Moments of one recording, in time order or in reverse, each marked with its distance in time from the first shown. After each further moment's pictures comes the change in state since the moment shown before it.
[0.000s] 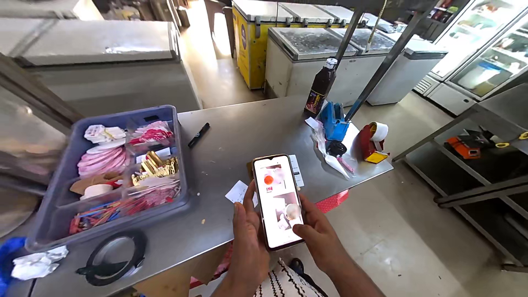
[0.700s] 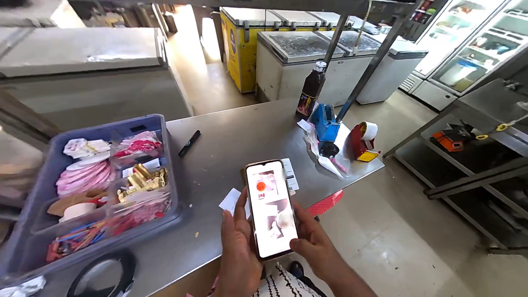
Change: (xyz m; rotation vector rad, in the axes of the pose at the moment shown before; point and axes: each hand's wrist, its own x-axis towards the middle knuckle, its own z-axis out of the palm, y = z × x) left_hand 0.006 0.007 -0.001 -0.018 0.032 -0.022; right_hand -0.003 0.008 -0.005 0.024 -0.134 -0.105
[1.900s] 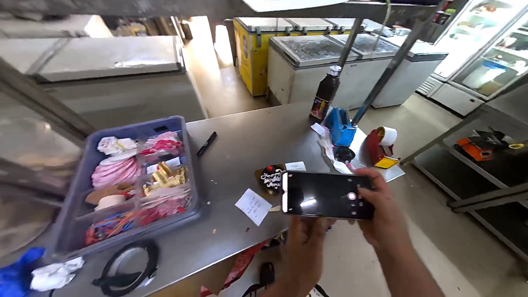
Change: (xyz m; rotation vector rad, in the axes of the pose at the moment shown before) left_hand 0.005 -0.061 0.033 0.064 -0.207 0.276; right_hand 0.026 -0.056 -0.043 -0.170 0.493 -0.159
